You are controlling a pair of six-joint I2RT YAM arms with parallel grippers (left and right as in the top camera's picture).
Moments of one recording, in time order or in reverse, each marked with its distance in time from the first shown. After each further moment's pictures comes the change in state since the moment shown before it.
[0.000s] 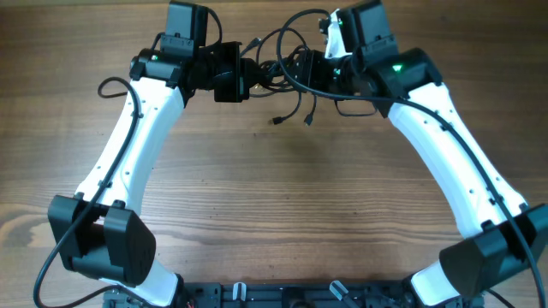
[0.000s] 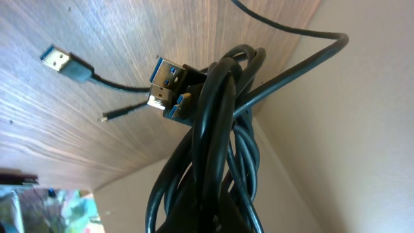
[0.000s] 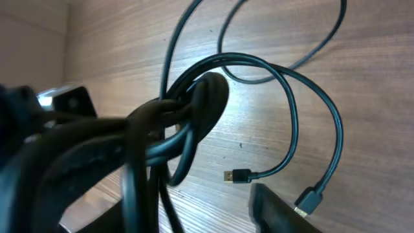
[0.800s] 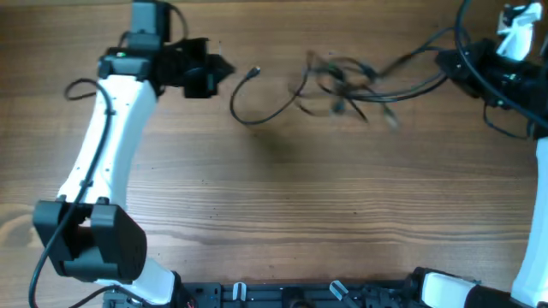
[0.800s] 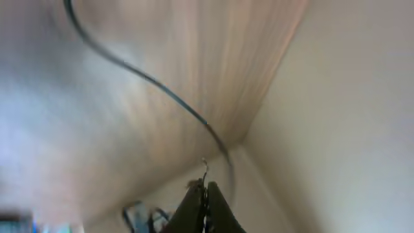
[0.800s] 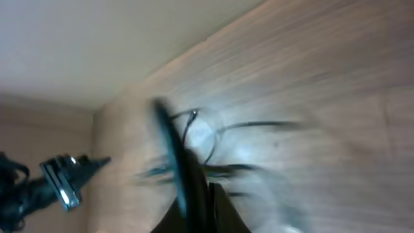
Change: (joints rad) left arm 0.150 -0.003 0.008 -0.060 -0.056 0.171; right arm -0.644 -0.297 -0.002 -0.234 -0.268 -0.209
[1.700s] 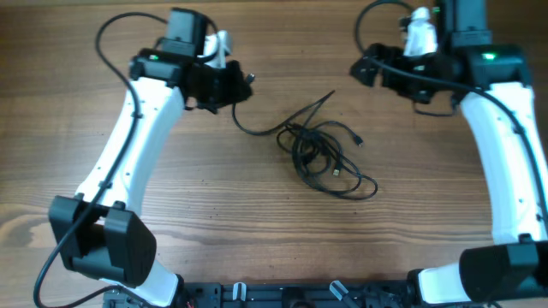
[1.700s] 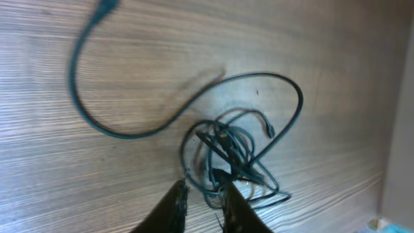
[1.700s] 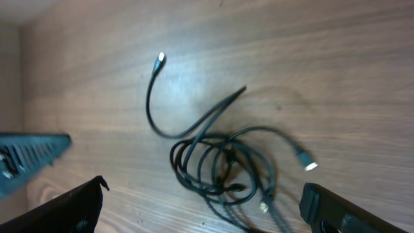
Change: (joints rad) left arm -0.141 0.002 -0.003 -0.121 -0.175 1.233; right arm 0.288 0.204 0.006 -0.018 0.195 -0.058
